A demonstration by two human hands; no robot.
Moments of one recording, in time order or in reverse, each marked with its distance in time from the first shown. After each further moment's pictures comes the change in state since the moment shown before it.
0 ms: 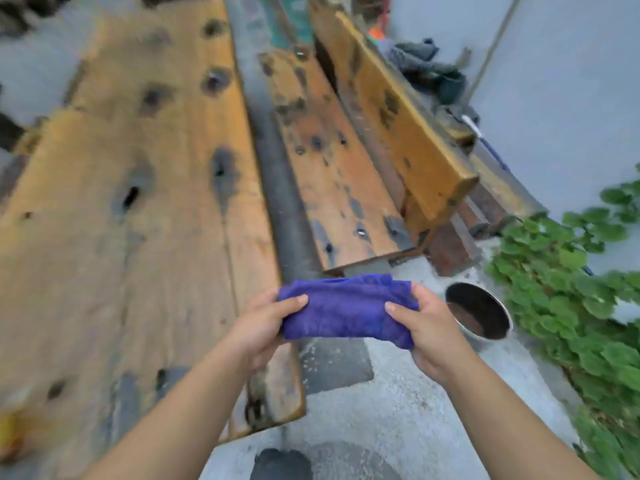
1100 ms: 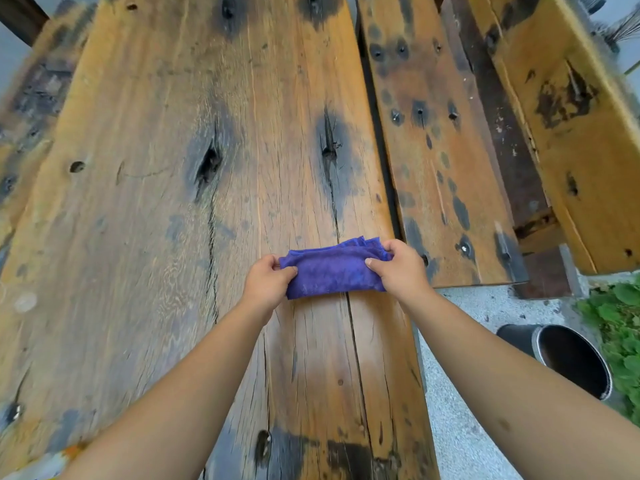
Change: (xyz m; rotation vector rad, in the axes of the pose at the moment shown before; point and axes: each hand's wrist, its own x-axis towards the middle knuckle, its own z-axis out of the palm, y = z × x) left_hand 0.235 0.077 -0.311 0.255 0.457 -0.059; right_hand 0.320 0.056 0.295 -0.797 0.099 0.037
